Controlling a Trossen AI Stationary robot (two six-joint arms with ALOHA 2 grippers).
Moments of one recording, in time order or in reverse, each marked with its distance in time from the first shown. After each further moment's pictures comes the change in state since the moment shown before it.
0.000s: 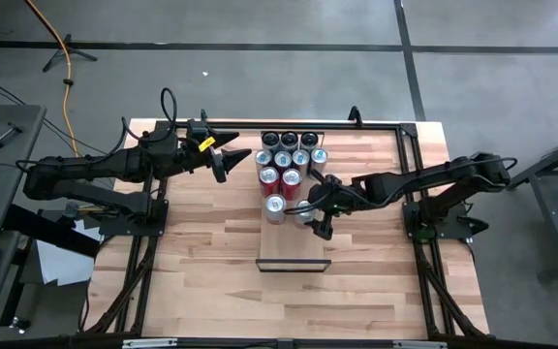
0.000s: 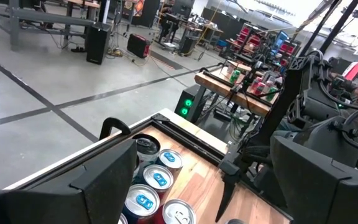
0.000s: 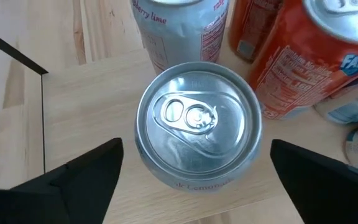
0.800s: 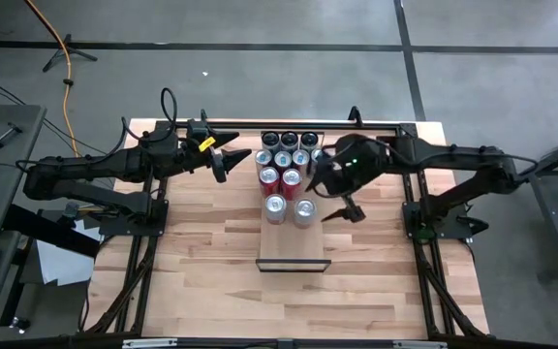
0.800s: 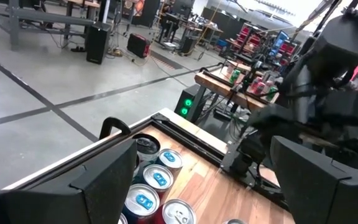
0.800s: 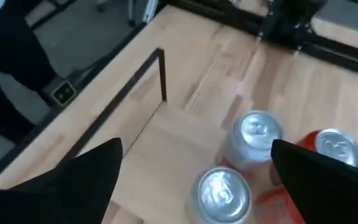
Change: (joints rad) left arm 0.000 0.000 0.000 -0.001 0.000 -0.001; right arm -0.172 -0.097 0.336 -0.272 -0.529 -0.700
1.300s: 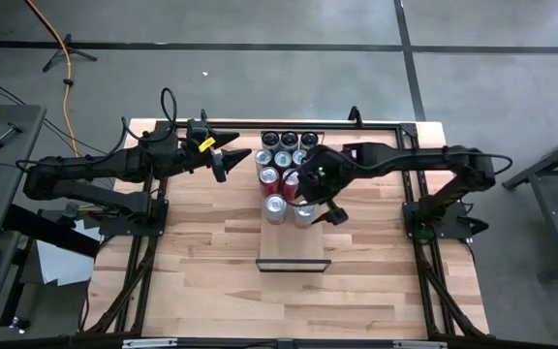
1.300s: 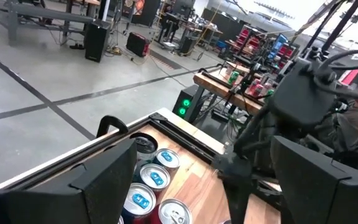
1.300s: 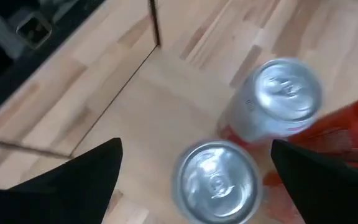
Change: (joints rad) left arm 0.000 0.000 0.000 0.001 0.001 -0.026; right arm -0.016 0.204 0.001 -0.019 -0.009 -0.140
